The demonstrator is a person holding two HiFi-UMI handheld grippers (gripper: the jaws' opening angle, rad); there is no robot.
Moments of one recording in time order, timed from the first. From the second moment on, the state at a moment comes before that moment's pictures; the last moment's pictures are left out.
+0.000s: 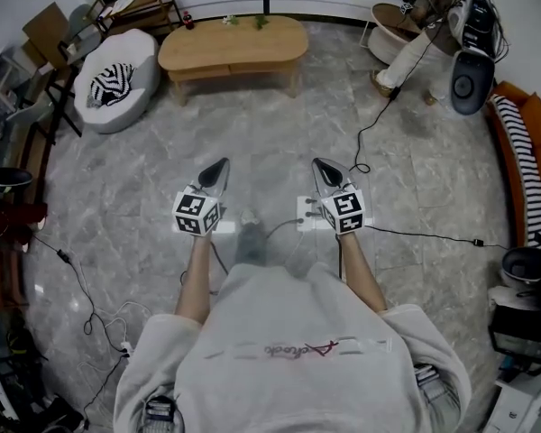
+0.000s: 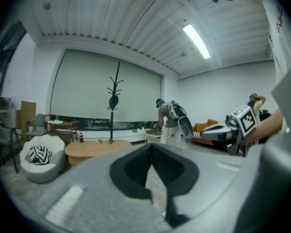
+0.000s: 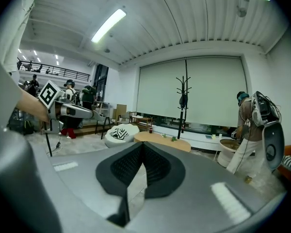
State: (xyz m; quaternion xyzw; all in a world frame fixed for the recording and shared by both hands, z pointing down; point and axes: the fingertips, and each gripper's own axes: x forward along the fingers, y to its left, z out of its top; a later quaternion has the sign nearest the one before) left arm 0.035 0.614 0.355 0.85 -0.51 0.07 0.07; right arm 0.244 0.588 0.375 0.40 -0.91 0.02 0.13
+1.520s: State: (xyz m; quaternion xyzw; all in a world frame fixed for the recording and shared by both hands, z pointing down) left arm -0.127 0.267 0.340 0.88 -0.47 0.06 0.08; right arm 0.095 0.263 0.351 0.45 -0.88 0.01 0.15
